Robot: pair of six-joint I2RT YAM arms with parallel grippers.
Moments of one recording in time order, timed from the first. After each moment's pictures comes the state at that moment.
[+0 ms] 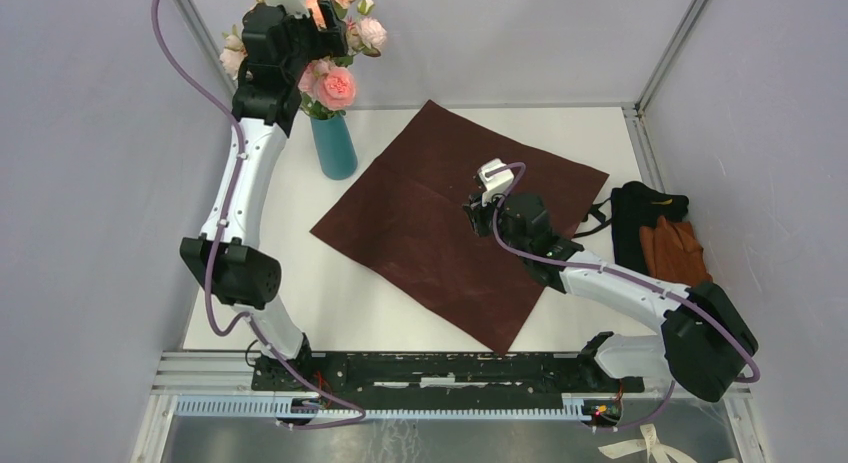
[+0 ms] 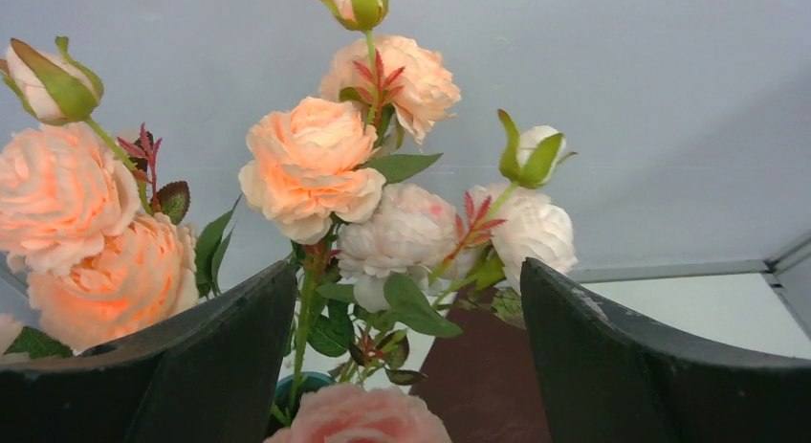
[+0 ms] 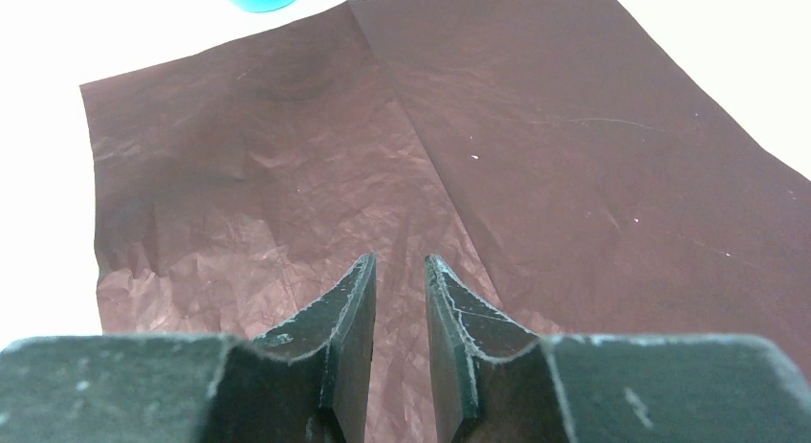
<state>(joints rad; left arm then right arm) -0.15 1.77 2.03 -0.26 -0.03 -0.12 0.72 1.26 0.68 0.34 0.15 0.05</state>
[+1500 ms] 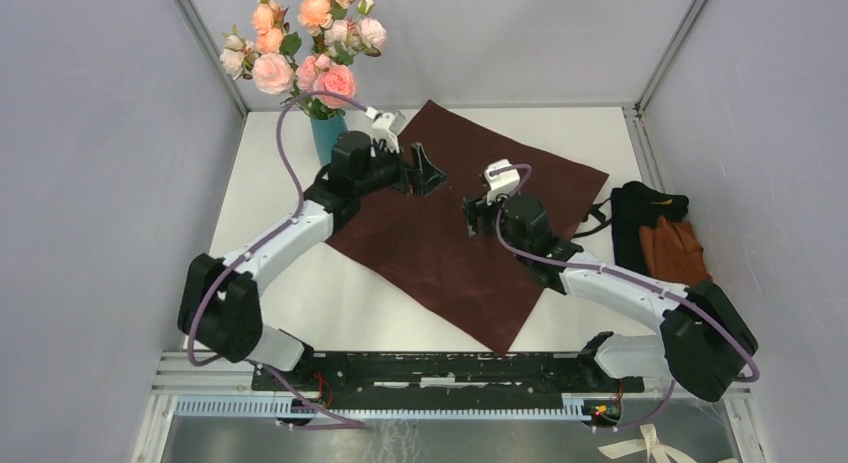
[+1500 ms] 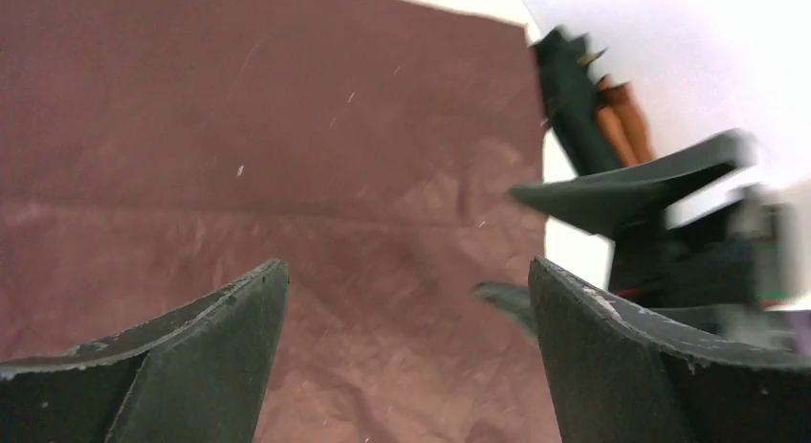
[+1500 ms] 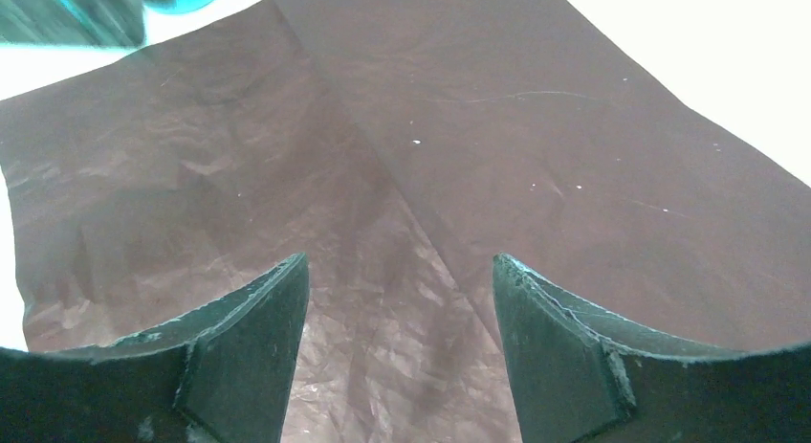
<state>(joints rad) -0.47 1.43 1.09 0.09 0.41 -0.40 0.72 1.28 0.67 0.33 0.28 0.07</state>
